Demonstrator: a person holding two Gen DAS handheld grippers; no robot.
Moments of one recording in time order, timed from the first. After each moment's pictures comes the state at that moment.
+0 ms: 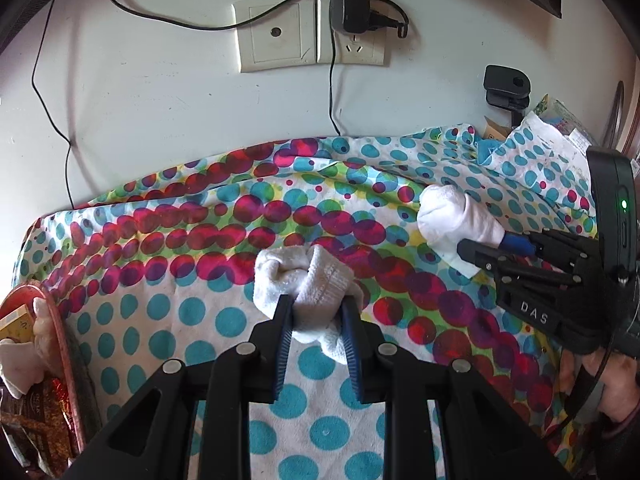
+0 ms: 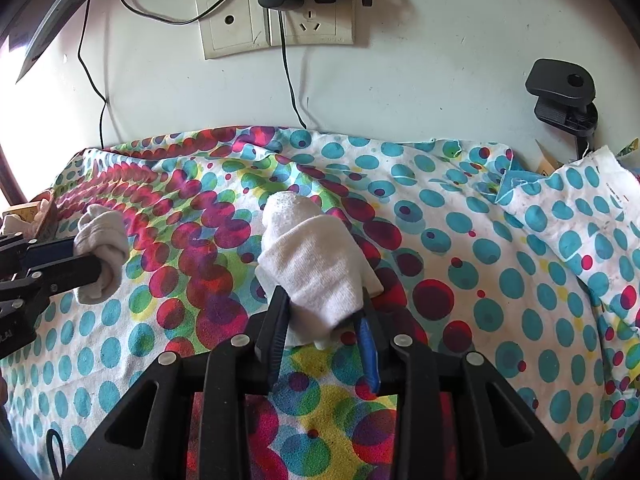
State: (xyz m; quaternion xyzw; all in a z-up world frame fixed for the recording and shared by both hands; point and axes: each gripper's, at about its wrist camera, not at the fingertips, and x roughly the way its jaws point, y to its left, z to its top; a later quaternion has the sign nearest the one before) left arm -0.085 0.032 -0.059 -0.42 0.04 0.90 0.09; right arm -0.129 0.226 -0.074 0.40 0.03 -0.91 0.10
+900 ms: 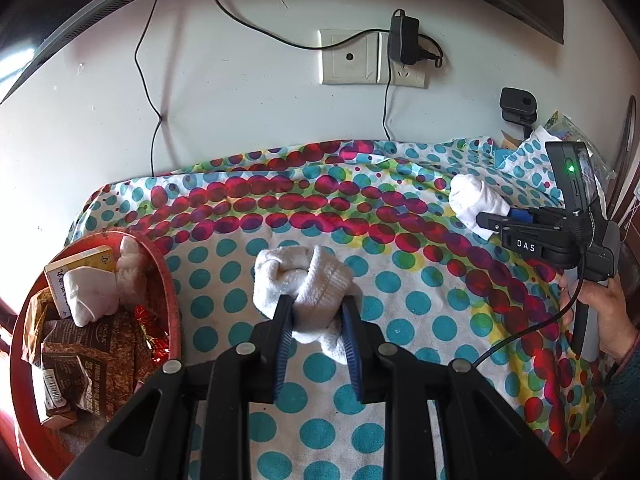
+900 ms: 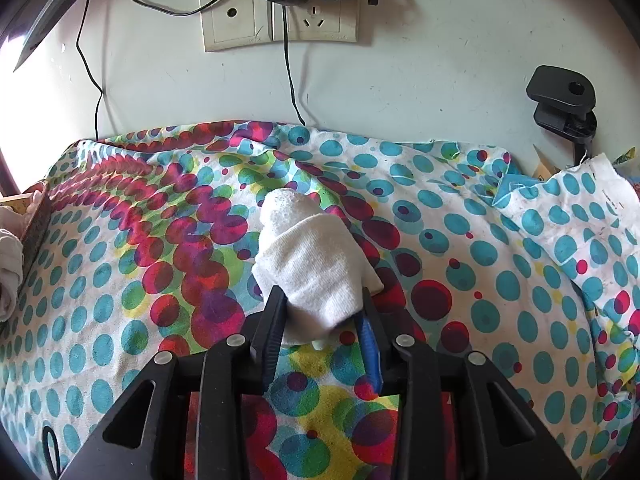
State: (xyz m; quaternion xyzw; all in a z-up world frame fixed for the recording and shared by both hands) left arm -0.003 -0.035 -0.032 -0.40 0.03 0.92 0.04; right arm -0.130 0.220 -0.075 0.41 0.05 -0.91 0.09
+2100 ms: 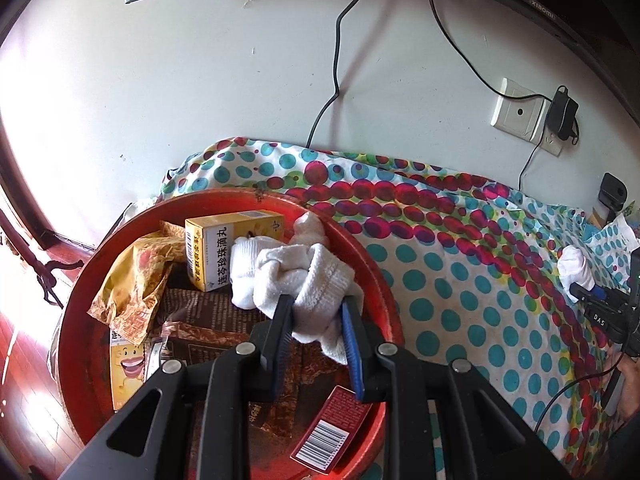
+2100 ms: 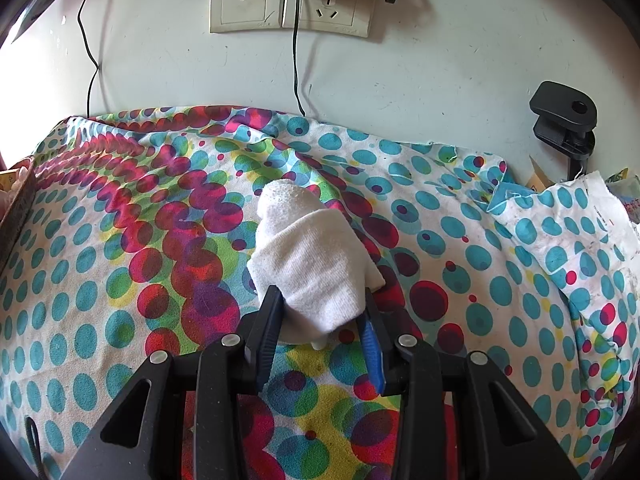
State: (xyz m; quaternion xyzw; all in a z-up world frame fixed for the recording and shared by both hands) left arm 0.004 -0.190 -0.019 -0.41 -0.07 0.90 -0.10; right arm -0.129 0.207 -0.080 0.41 0.09 -0.90 0.07
